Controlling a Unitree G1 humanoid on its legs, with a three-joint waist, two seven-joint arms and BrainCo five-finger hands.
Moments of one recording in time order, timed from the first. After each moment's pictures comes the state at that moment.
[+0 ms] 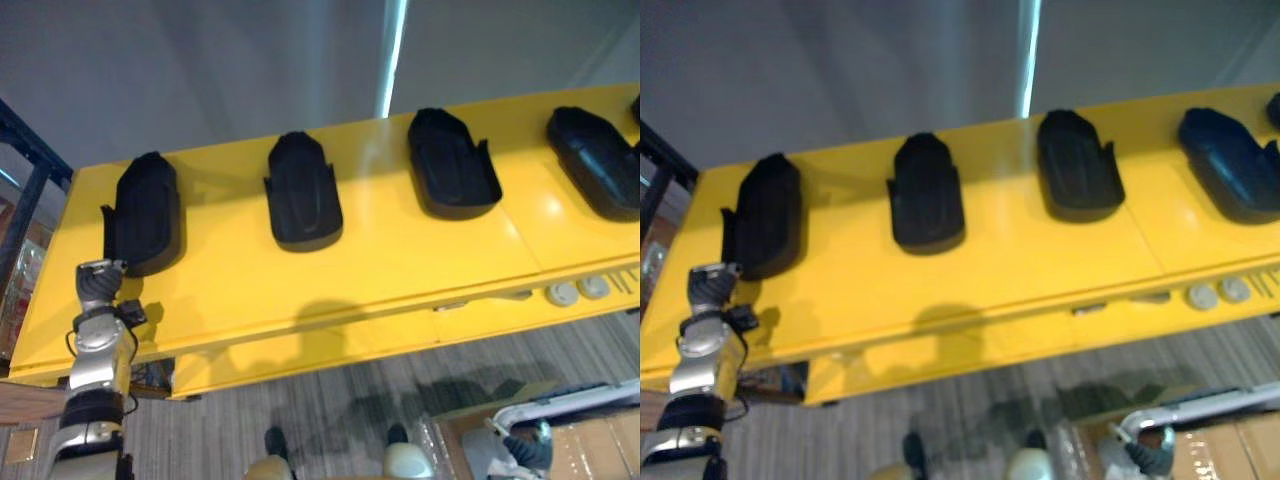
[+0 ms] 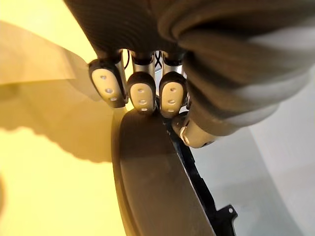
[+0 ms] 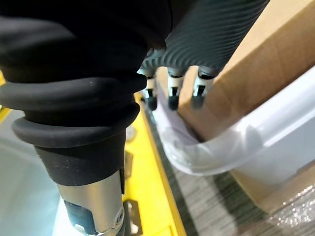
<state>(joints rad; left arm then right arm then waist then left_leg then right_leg) -0.31 0.58 0.24 0.60 -0.35 -0.05 0.28 0.23 -0.14 -0.35 0.76 0.06 -0.30 -0.35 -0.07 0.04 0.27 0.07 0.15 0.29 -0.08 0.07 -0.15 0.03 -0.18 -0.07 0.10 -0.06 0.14</state>
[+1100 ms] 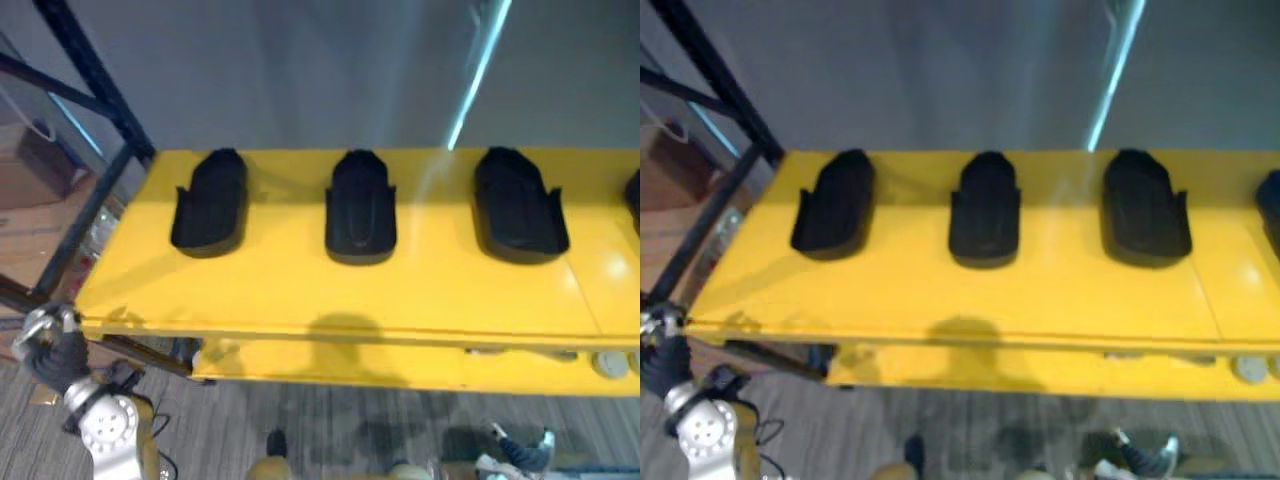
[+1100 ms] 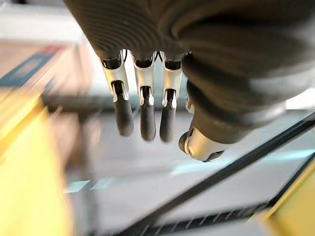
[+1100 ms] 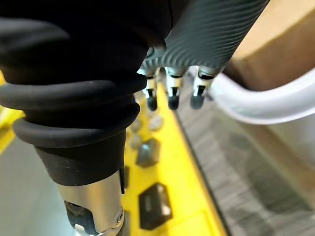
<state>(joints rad) 0.24 0.12 0.42 -0.11 -0.17 -0.47 0.65 0.23 -0.05 -0.37 0.74 0.01 -0.25 -0.60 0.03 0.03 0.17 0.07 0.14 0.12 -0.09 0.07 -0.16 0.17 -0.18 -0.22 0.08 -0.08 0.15</state>
